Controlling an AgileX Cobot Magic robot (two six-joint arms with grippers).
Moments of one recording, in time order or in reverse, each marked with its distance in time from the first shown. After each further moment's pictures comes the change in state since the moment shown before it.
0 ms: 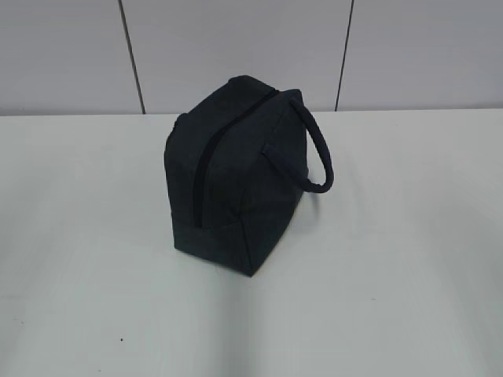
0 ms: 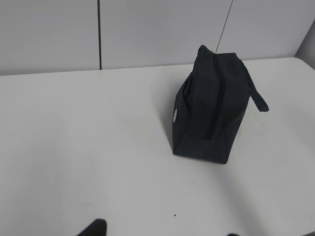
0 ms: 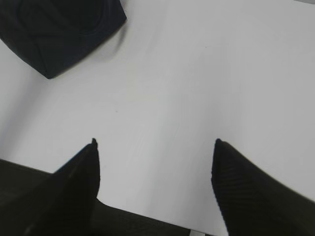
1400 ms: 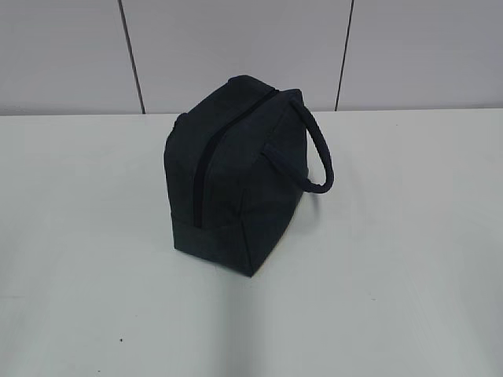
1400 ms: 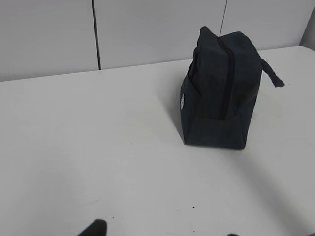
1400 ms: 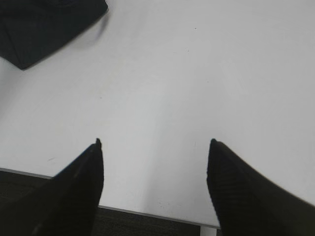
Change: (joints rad) left arm -0.001 -0.271 0.352 0.012 -0.150 0.091; right arm 0.000 -0.374 0.379 -0.052 -0.108 0.086
